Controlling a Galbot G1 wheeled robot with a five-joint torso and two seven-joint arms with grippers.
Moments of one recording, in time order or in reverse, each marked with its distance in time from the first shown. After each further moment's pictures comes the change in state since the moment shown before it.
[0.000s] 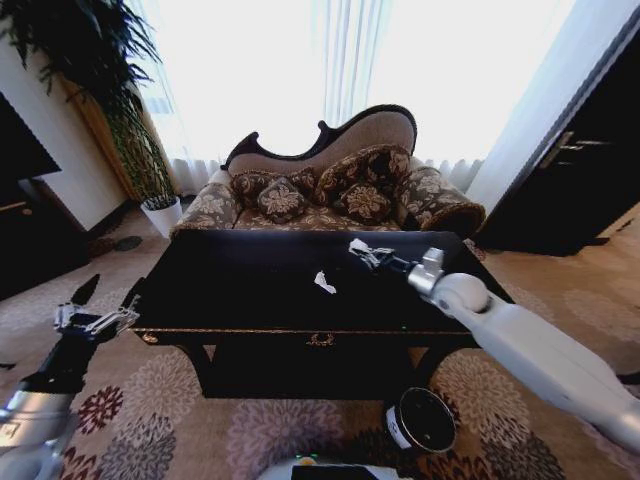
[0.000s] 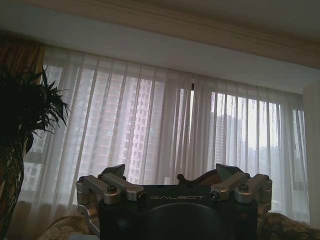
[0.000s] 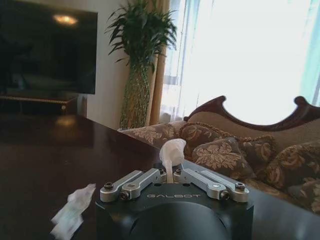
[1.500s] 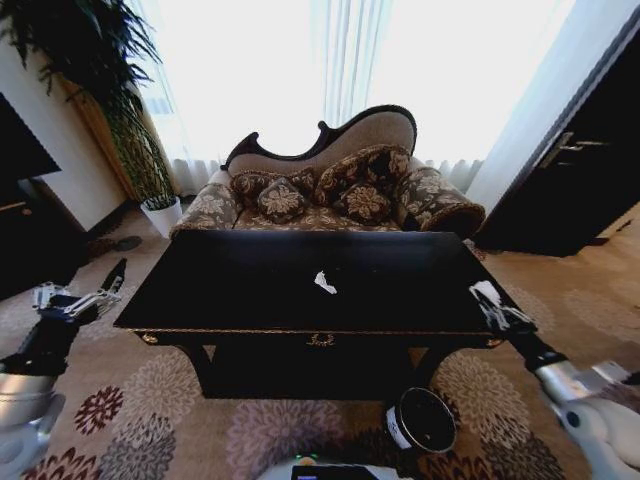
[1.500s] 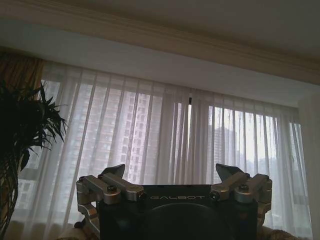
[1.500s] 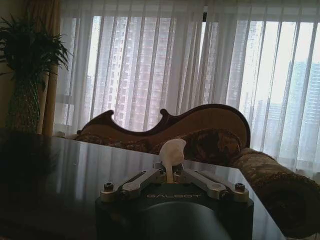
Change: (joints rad) left arm -0.065 0.084 -0.051 0.051 -0.079 0.012 -0.003; right arm -0.820 0.485 1.063 -0.048 -0.171 0.260 -0.377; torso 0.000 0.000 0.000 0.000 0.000
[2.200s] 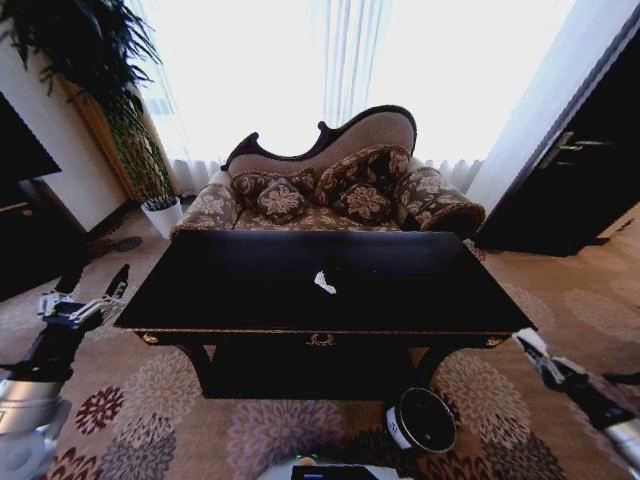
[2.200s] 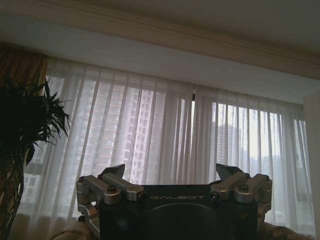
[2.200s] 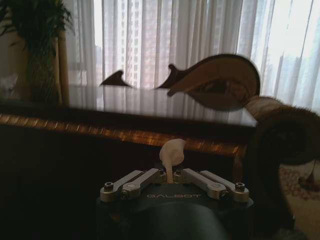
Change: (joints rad) left arm 0.018 -0.044 0.011 -0.020 0.031 0.000 0.000; right arm 0.023 0.026 0.059 -0.391 -0.056 0.085 -0.370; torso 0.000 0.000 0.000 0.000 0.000
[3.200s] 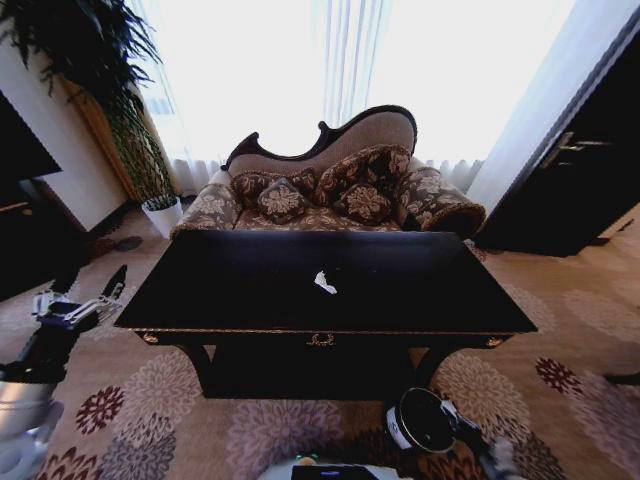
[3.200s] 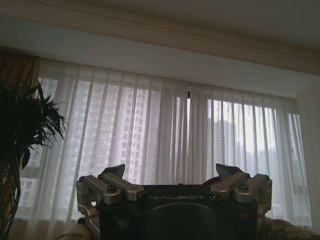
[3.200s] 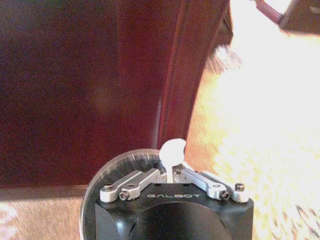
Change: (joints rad) left arm 0.021 0.067 -0.028 0.013 -0.027 -0.011 -0.001; right arm 0.181 0.104 -0.546 -0.354 -0.363 -0.148 0.810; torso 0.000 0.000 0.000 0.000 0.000
